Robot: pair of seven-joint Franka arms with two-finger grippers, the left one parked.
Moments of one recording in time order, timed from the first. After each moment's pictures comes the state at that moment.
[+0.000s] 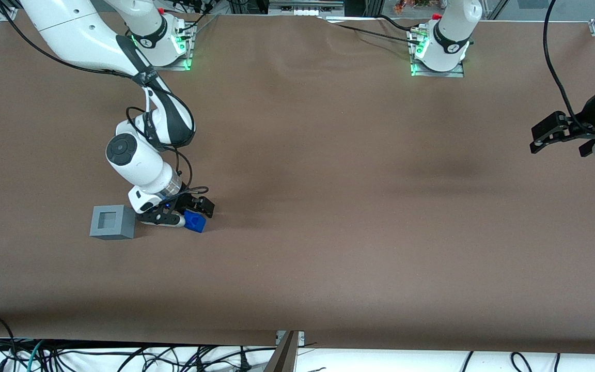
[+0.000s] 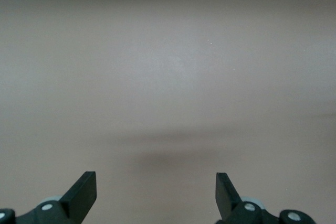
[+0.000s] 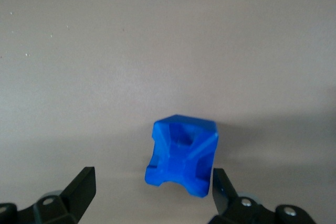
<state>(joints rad) 0.06 0.55 0.26 -1.90 -0.07 2.67 0.45</state>
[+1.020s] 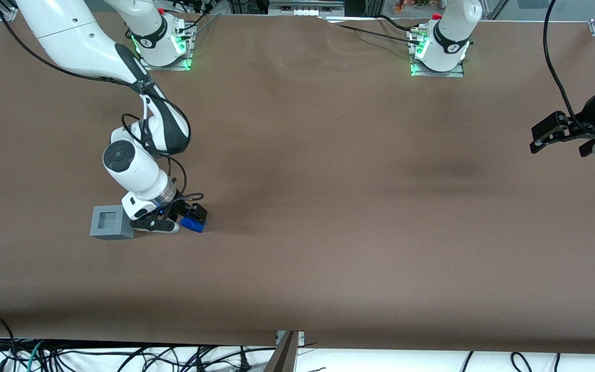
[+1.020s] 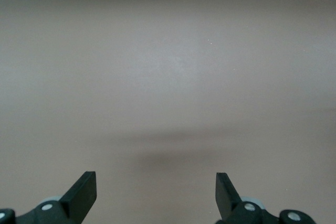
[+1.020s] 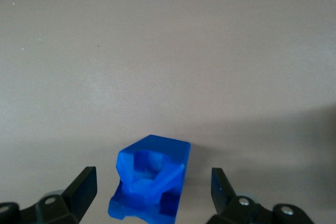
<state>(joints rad) 0.07 0.59 0.22 -1.86 -0.12 2.67 0.47</state>
